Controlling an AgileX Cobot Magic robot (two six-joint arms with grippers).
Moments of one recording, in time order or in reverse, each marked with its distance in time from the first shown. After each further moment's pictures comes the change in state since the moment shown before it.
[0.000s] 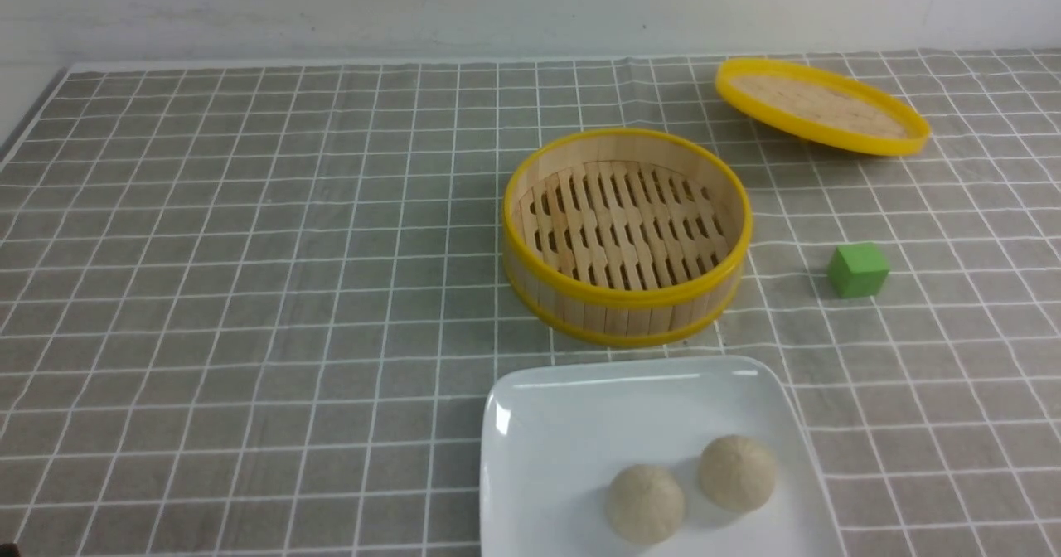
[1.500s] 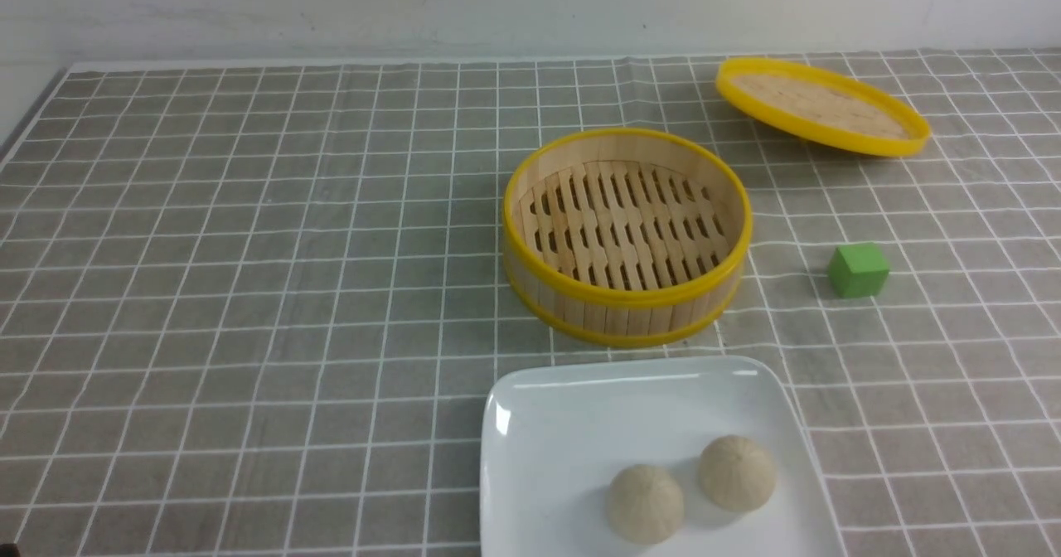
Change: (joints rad) right arm -0.257 -0.076 0.151 -0.024 0.023 0.000; left arm 0.000 0.000 0.000 0.000 0.000 0.000
